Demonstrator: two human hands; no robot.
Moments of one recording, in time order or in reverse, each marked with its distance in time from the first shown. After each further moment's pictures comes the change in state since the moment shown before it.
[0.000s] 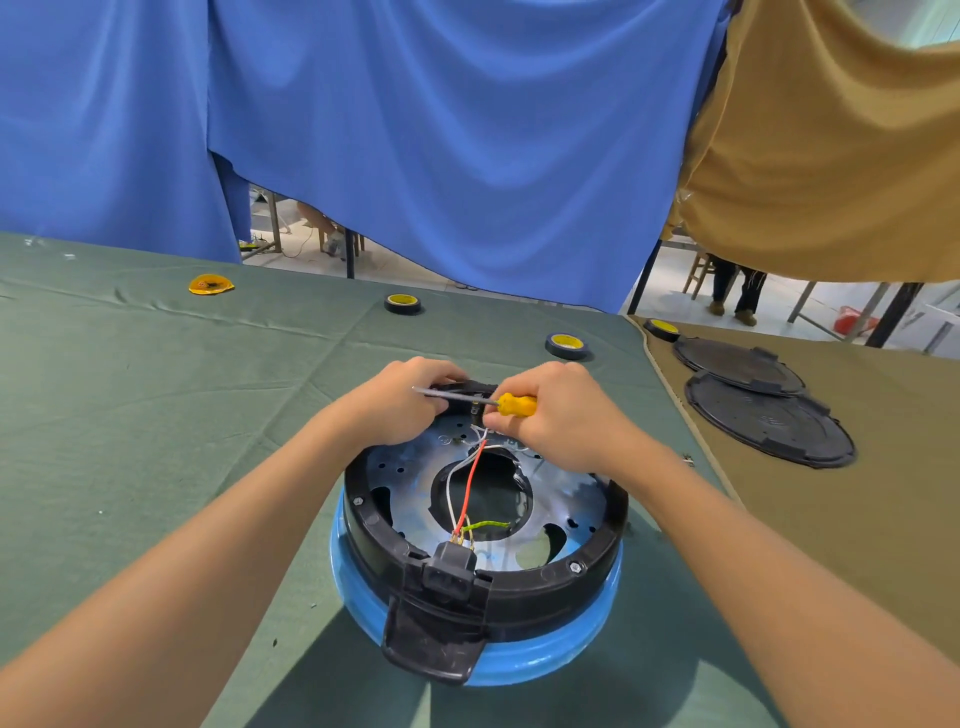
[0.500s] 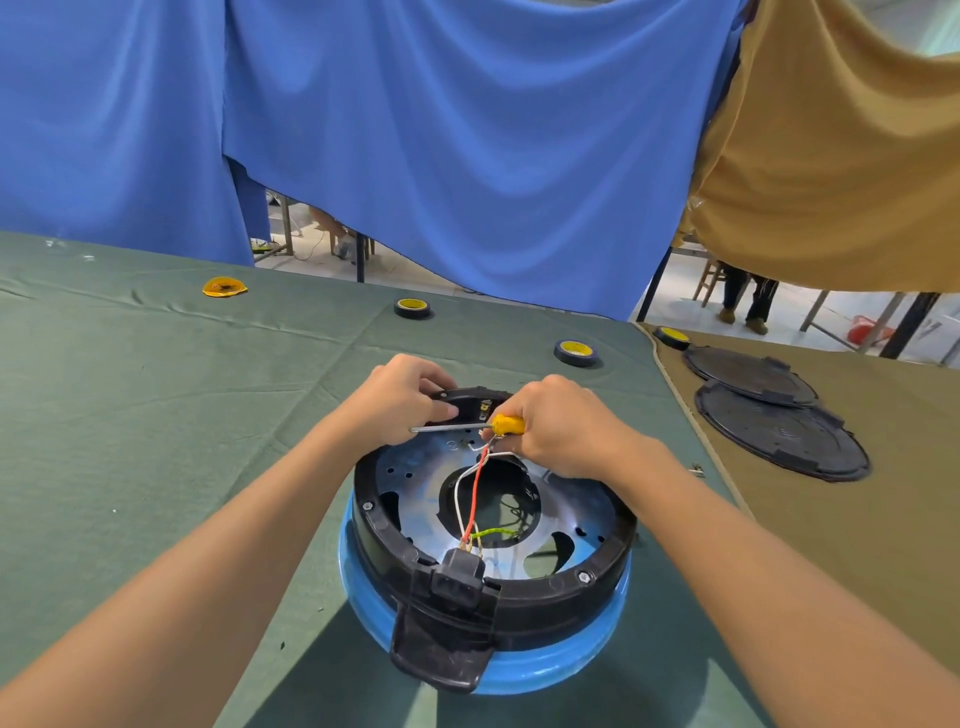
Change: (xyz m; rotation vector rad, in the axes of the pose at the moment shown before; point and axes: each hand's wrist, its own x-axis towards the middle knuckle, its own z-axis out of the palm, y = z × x) left_hand -0.001 -0.007 -0.002 -0.261 0.083 -0.167; right_hand 0.014 0.004 0.009 -0.276 -0.114 -0.074
